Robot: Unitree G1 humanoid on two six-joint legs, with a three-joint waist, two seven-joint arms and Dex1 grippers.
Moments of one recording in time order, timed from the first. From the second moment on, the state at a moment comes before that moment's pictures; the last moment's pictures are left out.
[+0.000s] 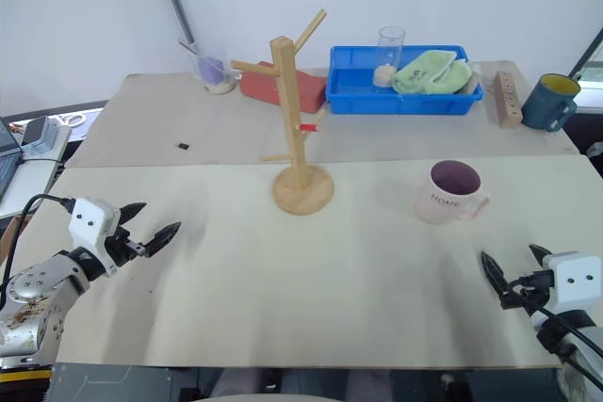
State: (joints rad) left arm 0.06 0.63 0.29 -0.11 -0.34 0.26 -0.67; right arm 0.40 -0.51 -0.59 -0.24 0.34 0.15 0.57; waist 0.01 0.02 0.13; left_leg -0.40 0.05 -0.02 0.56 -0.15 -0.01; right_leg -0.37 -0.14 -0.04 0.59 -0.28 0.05
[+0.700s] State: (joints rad) left arm -0.02 0.67 0.28 -0.12 -0.50 0.31 -0.89; right arm 0.40 -0.50 -0.56 -0.26 0.34 0.16 0.53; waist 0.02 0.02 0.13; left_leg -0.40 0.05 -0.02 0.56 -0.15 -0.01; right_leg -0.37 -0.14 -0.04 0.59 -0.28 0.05
